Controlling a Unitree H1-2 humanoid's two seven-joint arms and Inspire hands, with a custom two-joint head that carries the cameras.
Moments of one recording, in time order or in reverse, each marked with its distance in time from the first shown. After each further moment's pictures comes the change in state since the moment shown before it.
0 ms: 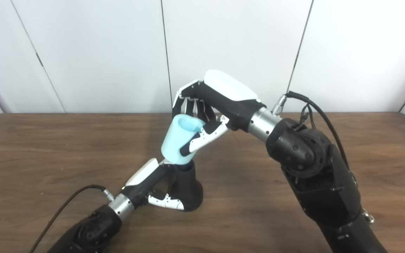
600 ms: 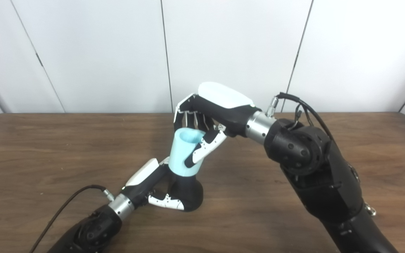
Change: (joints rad) left arm 0.001 -0.001 0.000 -0.001 0.000 0.001 0.000; right arm -0.039 -0.032 0.030 0.009 -0.021 0.040 0.109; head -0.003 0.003
